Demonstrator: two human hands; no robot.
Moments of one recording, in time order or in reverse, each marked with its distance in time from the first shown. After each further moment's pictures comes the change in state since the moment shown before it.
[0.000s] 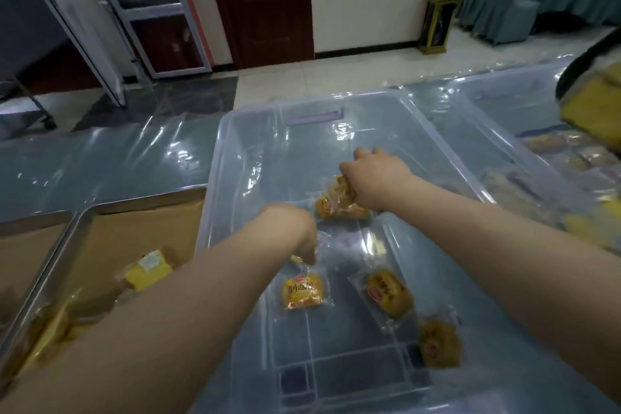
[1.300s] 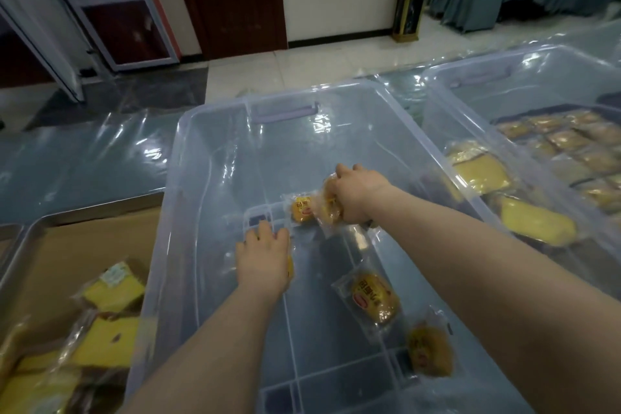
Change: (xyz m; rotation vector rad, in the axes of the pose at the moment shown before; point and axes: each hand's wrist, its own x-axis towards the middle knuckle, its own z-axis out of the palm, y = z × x) left_hand 0.051 0.011 0.101 -0.235 0.447 -0.163; right_hand 0.023 0.013 0.053 -0.014 -0.174 -0.032
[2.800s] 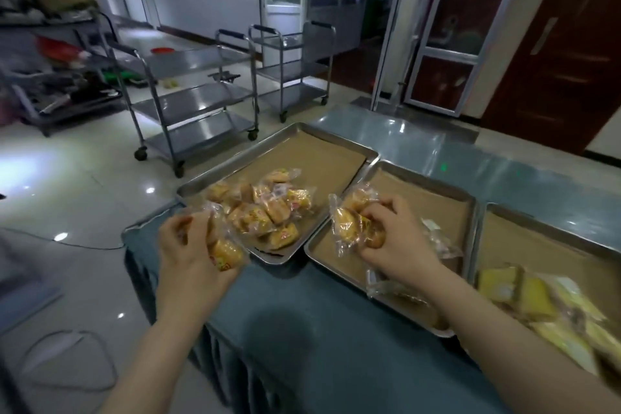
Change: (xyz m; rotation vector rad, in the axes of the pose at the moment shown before) left_hand -0.604 -0.668 0.100 -0.451 0.844 -0.988; right_hand -0.144 -0.798 -0.119 0.655 0.377 -0.765
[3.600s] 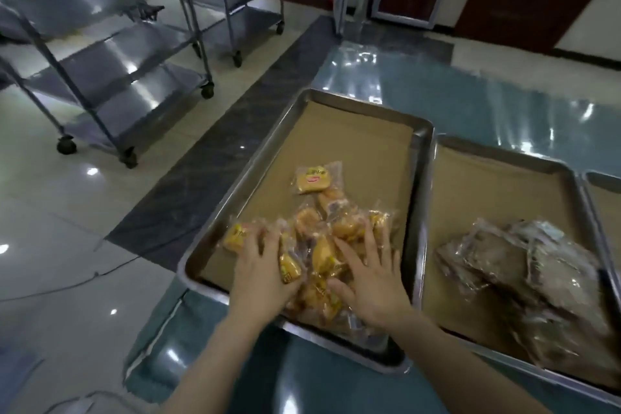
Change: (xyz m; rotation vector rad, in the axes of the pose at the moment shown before) left_hand 0.226 -0.151 0.184 -0.076 -0.657 0.196; right_hand 0.187 -0.003 0.268 -0.287 -0.213 0.360
